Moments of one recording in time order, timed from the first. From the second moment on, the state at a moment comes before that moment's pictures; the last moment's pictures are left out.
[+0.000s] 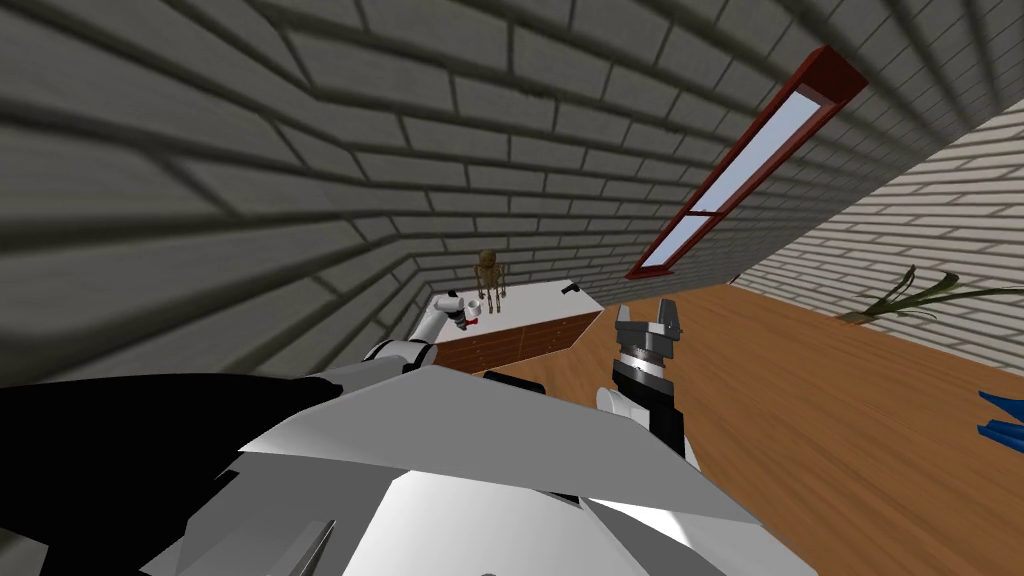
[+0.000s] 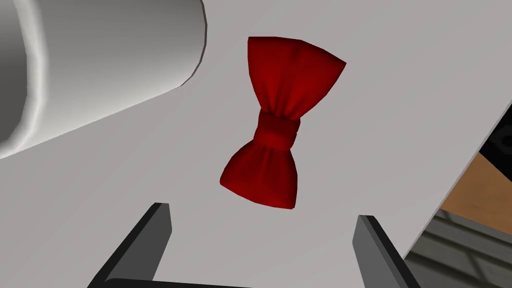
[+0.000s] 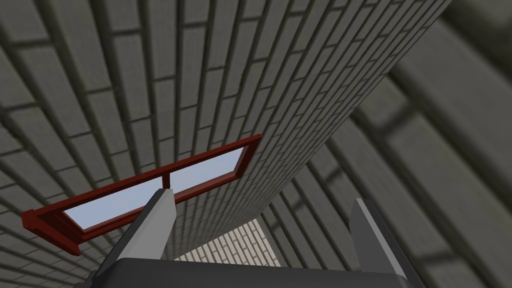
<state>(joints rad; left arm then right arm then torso) -0.41 0.36 0.20 -1.01 0.21 1.26 0.43 0.55 0.00 -0.05 -2.24 -0.08 -0.45 -0.10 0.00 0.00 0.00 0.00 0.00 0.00</state>
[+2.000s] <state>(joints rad) -0.46 0.39 0.20 -0.88 0.22 1.35 0.49 0.55 0.00 -0.05 -2.24 -0.08 -0.45 -0.10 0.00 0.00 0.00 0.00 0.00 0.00</state>
